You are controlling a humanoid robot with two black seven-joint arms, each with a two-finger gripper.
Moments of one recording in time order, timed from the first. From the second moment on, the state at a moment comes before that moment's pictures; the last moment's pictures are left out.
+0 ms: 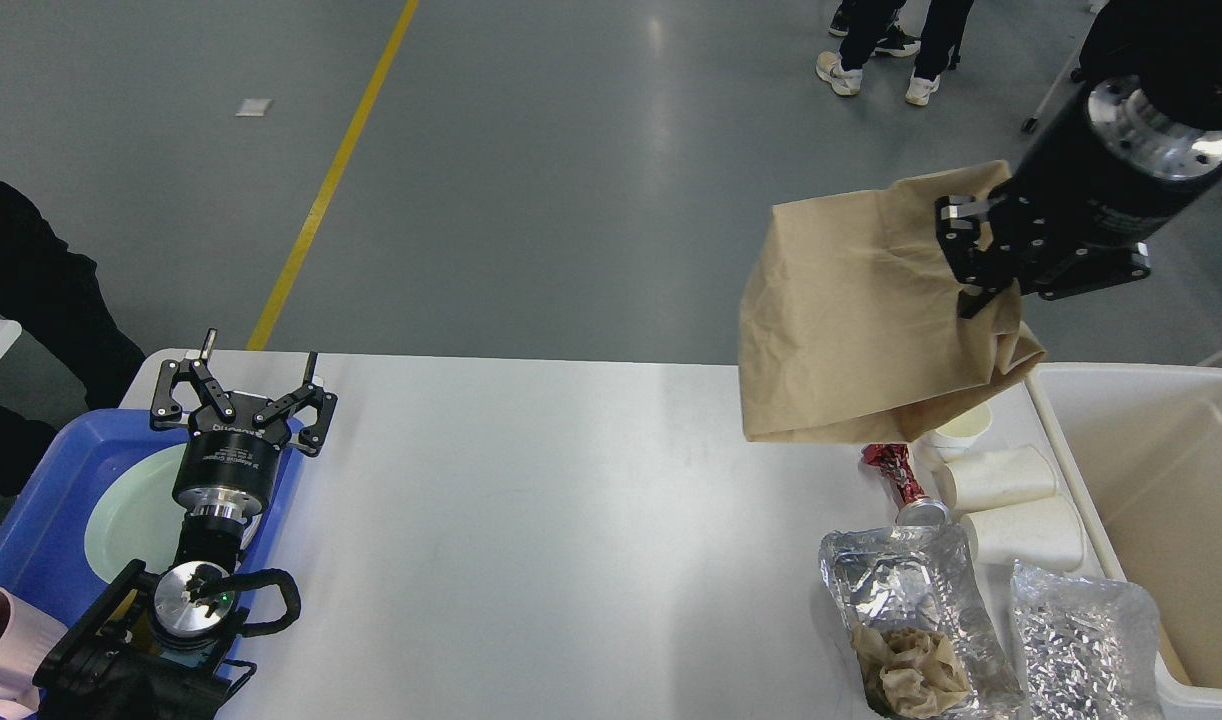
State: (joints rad) left arm -0.31 0.11 -1.37 -0.77 0.06 -0.52 -0.26; right arm 2.47 -0.24 -1.46 1.39 0.19 0.84 -0.13
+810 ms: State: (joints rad) left arm -0.31 0.11 -1.38 -0.77 0.06 -0.52 -0.26; right arm 1.18 -0.83 -0.94 0.40 0.11 0.46 -0.13
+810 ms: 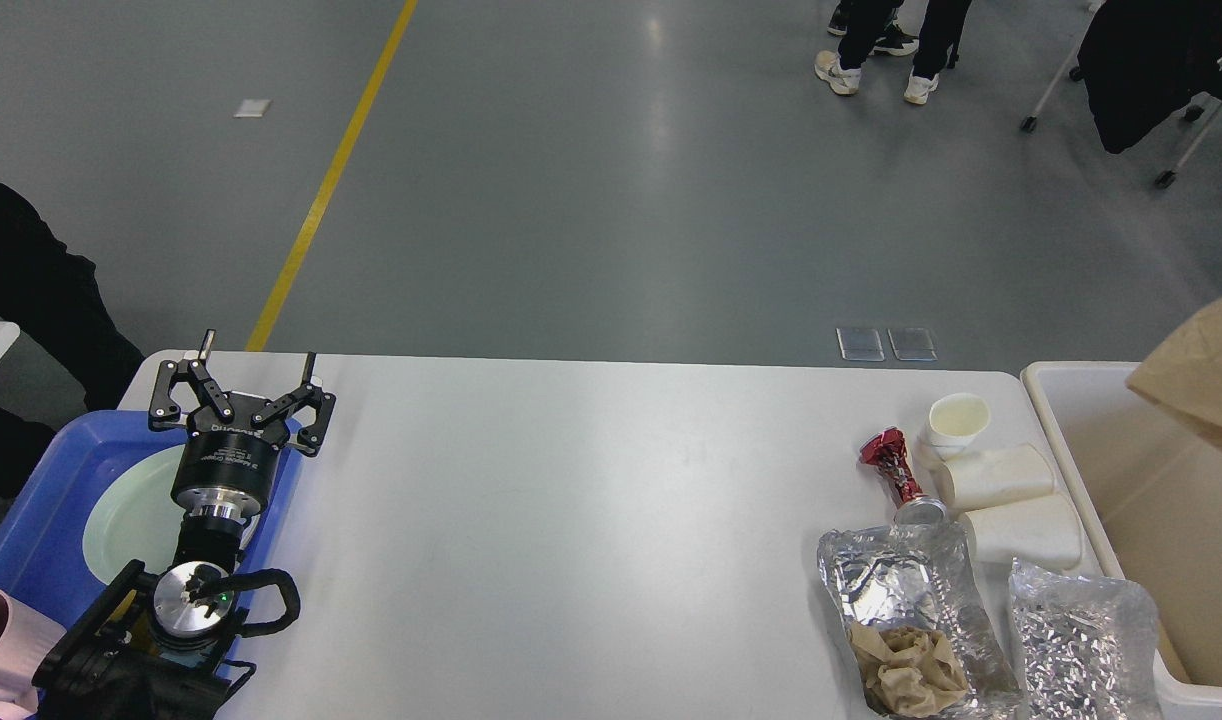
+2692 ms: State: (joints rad) left arm -0.32 0.11 -1.38 -0.77 0.06 -0.52 -0.26; right arm 0.62 -0.45 -0.74 0.21 0.10 -0.25 -0.13
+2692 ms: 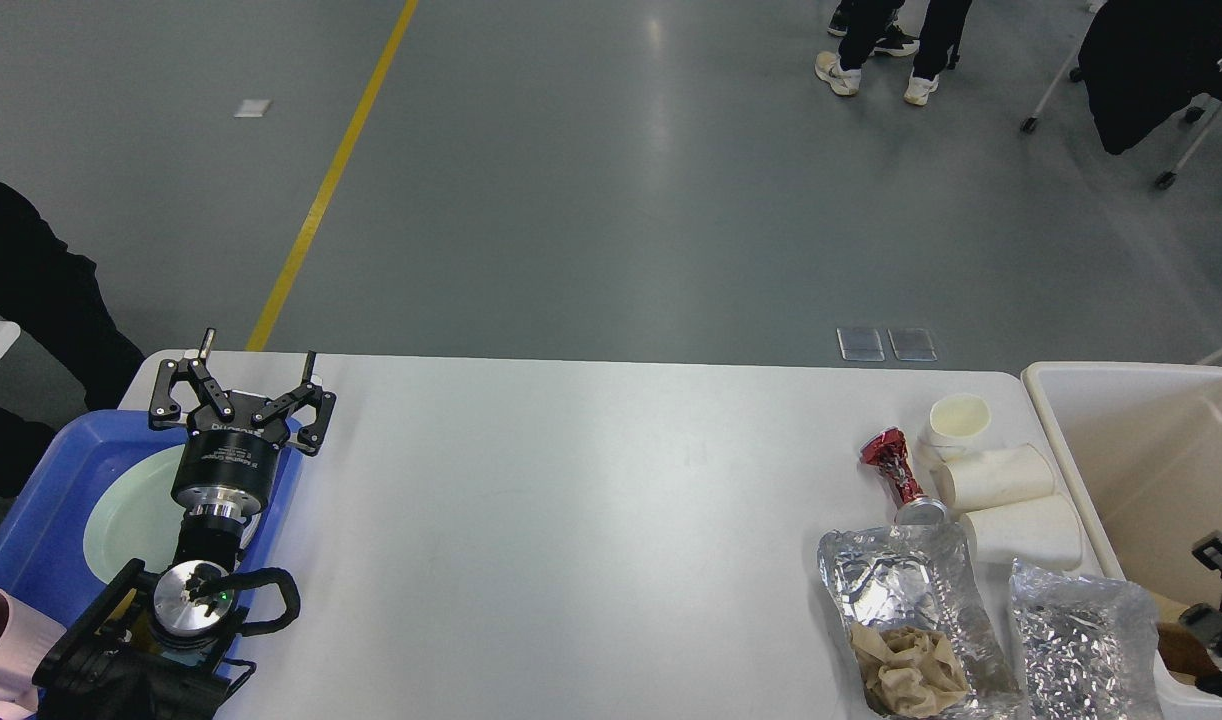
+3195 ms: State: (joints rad) left arm -0.32 0.11 -1.37 -0.77 0.06 -0.52 -0.26; right arm 1.49 -0.59 -1.35 0.73 0.03 0.28 -0.14
